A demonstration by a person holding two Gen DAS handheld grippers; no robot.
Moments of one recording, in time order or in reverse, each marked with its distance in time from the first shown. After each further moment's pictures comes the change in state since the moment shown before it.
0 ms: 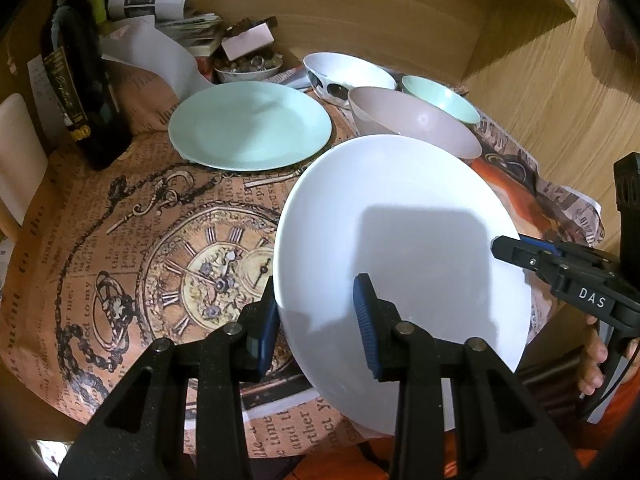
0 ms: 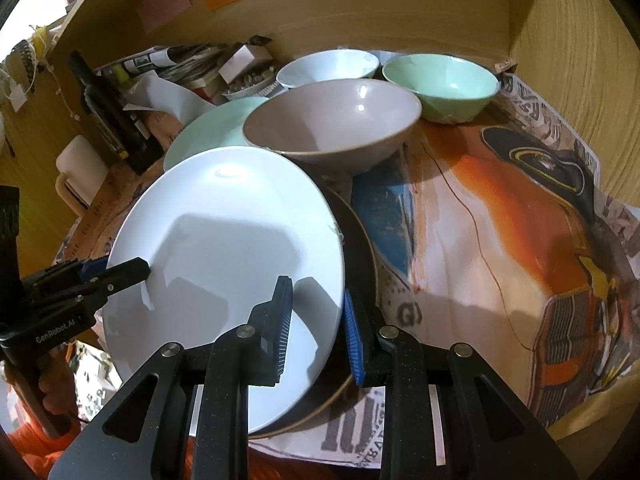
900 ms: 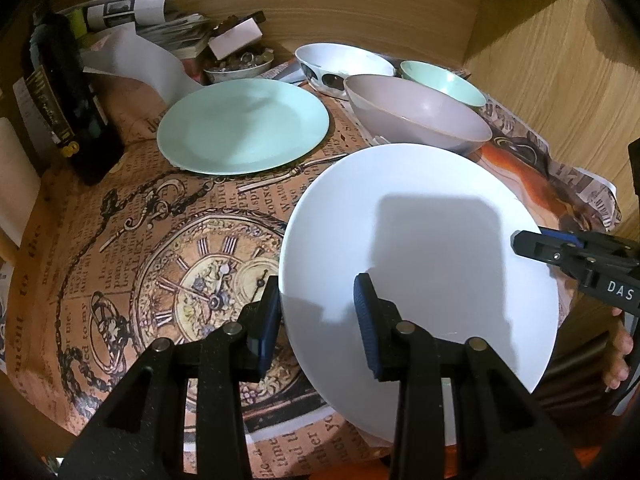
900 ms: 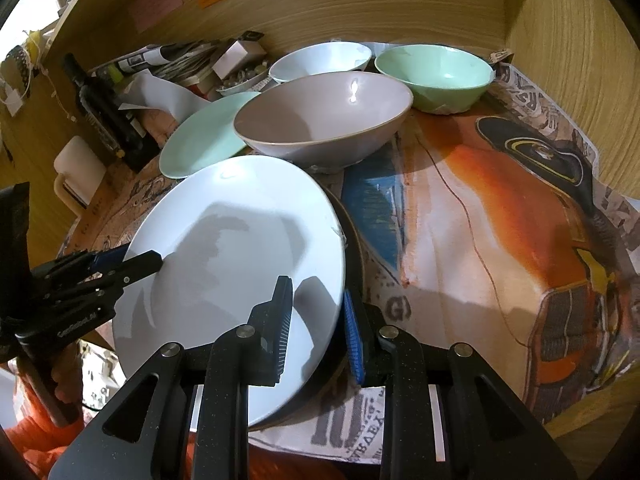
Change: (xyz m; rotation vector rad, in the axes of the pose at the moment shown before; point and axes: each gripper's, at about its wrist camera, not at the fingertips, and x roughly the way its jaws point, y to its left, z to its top) left arm 0.019 -0.005 0.002 0.069 0.013 0.035; right arm -0.001 -0.005 0.002 0.014 0.026 0.005
